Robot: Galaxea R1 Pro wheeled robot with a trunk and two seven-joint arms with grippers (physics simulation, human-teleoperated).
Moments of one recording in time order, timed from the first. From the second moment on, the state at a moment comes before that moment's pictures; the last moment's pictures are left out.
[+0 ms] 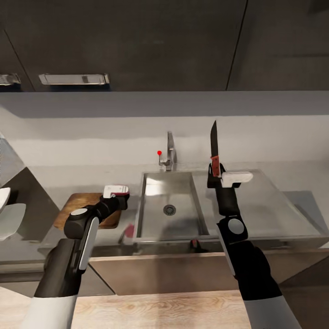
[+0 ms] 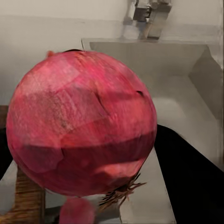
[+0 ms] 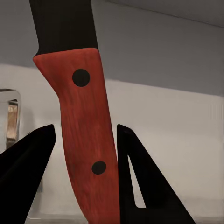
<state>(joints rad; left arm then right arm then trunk) -0.57 -0.06 0.00 -1.57 0.02 0.77 -0.18 -0.56 0.07 0.12 -1.48 0.24 -0.08 -0.21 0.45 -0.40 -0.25</state>
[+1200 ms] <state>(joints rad) -0.57 -0.06 -0.08 -1.57 0.02 0.77 -0.18 -0.56 -0.49 0.09 -1.48 0.55 0.05 0.15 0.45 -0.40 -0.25</state>
